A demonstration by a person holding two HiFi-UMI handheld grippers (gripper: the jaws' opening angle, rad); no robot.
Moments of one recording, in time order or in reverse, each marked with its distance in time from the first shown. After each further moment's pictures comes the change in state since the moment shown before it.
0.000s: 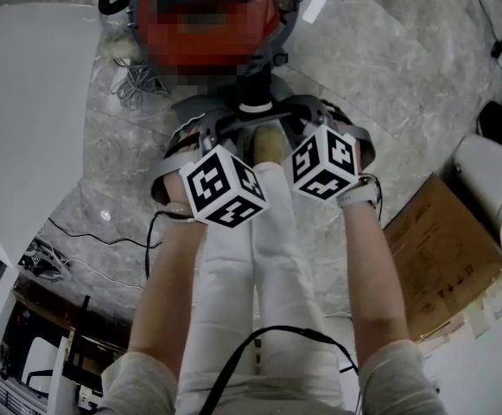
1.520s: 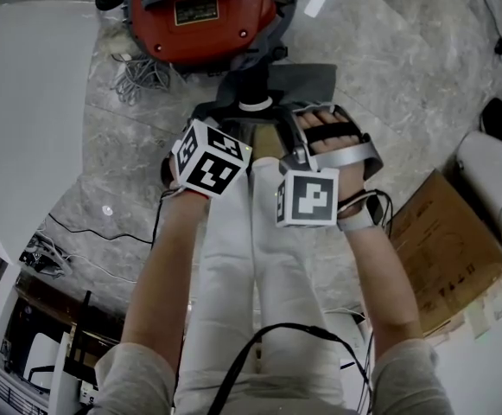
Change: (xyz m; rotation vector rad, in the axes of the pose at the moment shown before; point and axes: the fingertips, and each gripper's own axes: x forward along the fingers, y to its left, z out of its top) left arm 0.048 -0.011 -0.021 -0.355 -0.049 -0.152; right arm -0.032 0.015 0.024 -0.497 0.099 -0.182
